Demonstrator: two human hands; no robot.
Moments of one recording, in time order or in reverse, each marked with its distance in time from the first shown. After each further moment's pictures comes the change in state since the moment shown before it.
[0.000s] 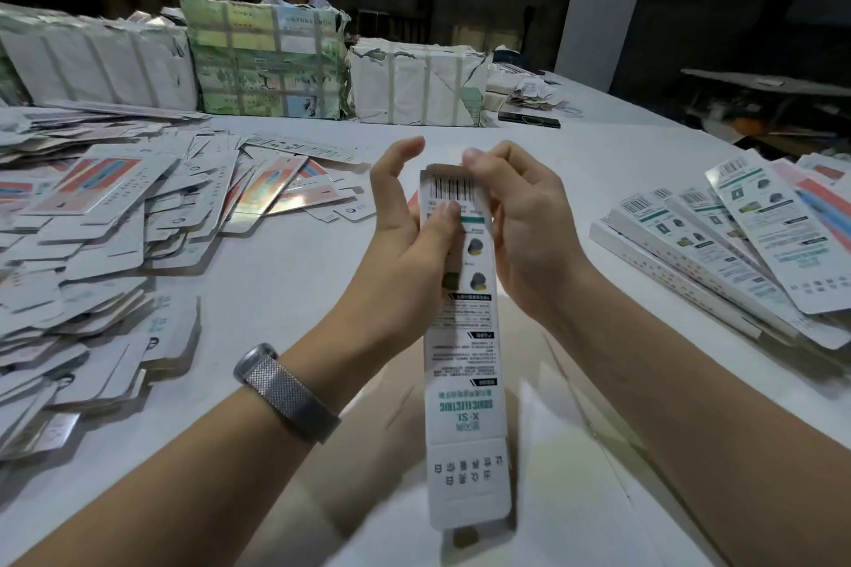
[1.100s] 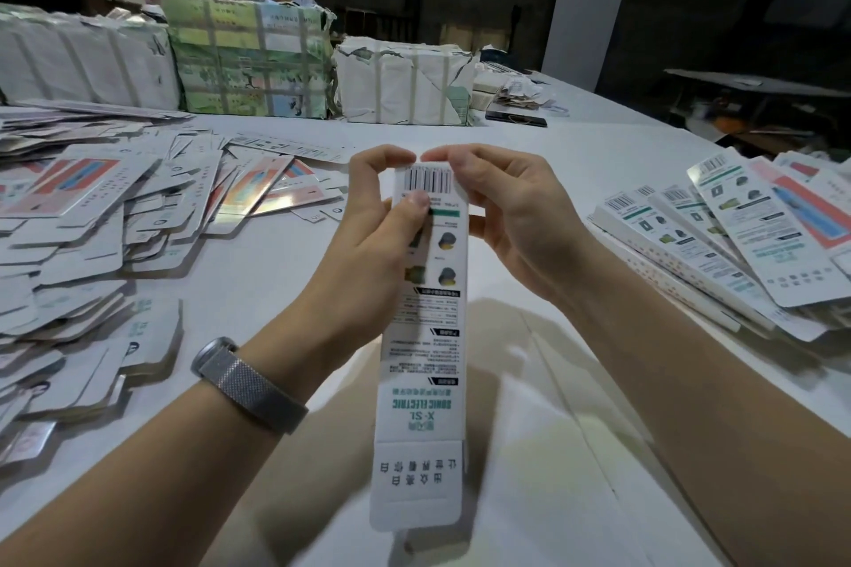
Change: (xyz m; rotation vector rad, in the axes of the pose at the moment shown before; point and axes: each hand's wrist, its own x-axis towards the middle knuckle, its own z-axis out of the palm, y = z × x) left_hand -0.003 0.013 -0.011 0.047 0.008 -0.085; right_hand 0.007 -0.011 -0.018 -0.204 -0.206 0.010
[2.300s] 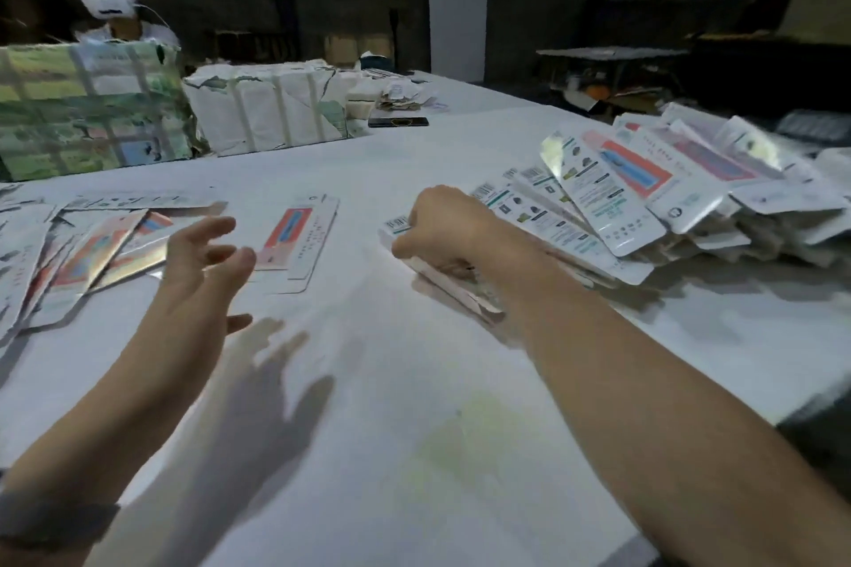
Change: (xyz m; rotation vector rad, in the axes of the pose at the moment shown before) left_hand 0.027 -0.040 -0.028 0.205 0.121 -0.065; right_hand 0.013 0.020 -0.085 -1.256 0.121 0.505
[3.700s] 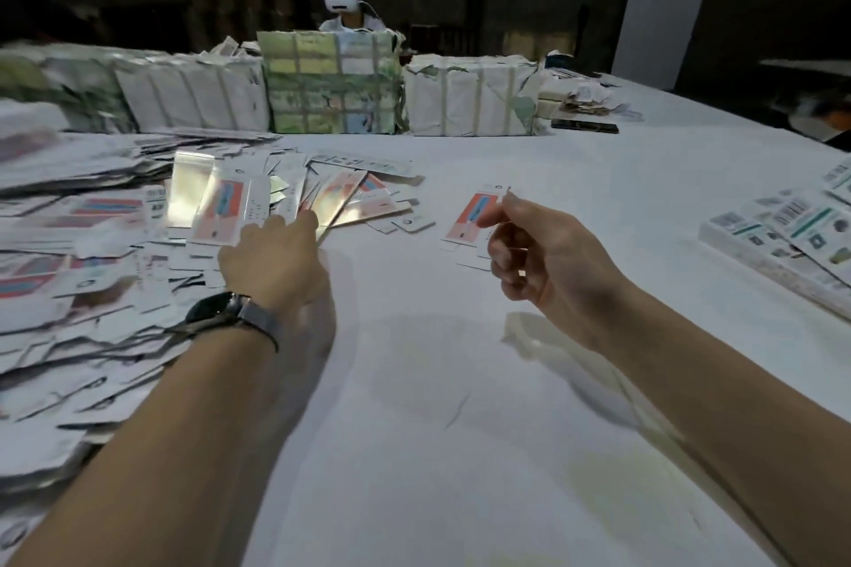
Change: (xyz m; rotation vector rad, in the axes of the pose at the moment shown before) left_hand -0.002 -0.002 -0.108 1.422 0.204 -0.391; right_hand -0.050 -0.079 0.043 1.376 -0.350 -0.316
